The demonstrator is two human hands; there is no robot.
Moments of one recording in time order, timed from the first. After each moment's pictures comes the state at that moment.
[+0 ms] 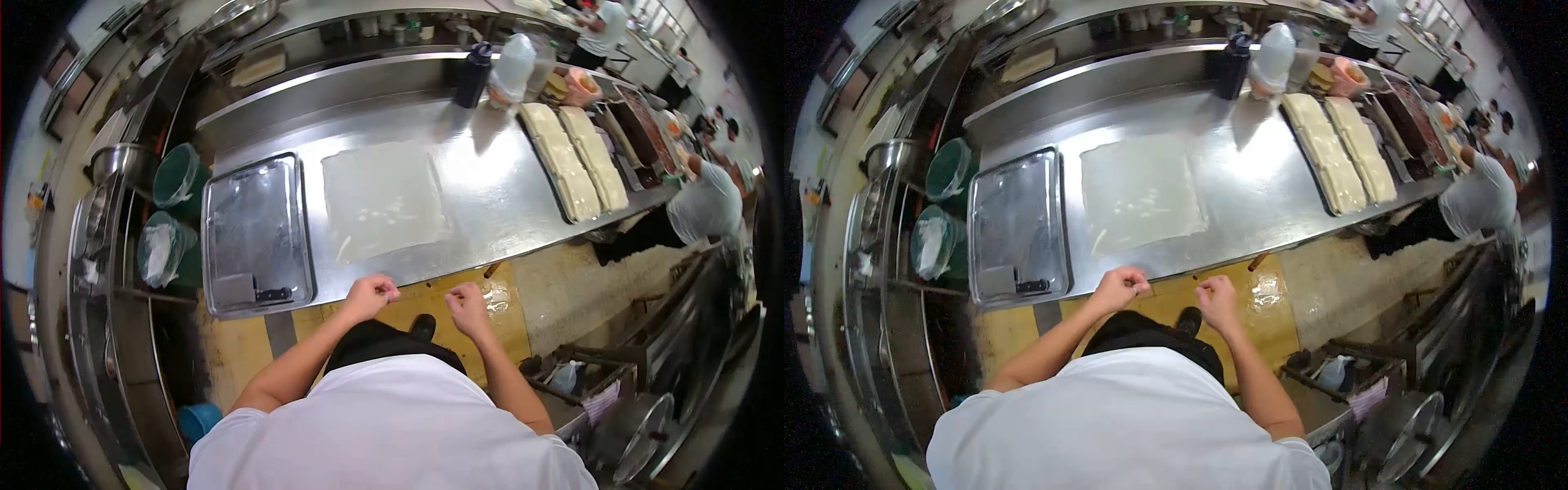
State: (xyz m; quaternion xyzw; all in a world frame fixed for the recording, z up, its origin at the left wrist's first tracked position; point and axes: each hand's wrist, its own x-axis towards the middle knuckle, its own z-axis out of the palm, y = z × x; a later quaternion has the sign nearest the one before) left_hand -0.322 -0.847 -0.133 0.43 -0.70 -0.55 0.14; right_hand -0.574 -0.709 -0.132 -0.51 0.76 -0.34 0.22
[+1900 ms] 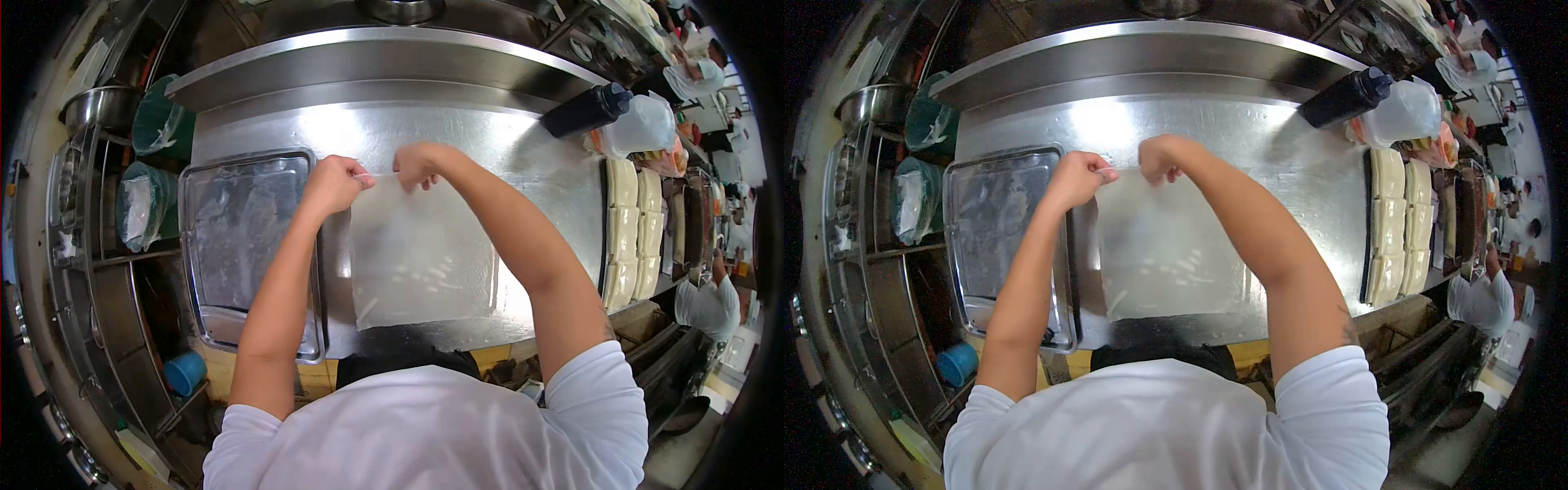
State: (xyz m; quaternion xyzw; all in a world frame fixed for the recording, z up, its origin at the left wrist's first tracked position) left_hand -0.315 -1.254 -0.090 0.61 -0.66 -0.42 0.09; right_hand -0.526 -1.304 -0.115 -0.67 0.52 0.24 0.47
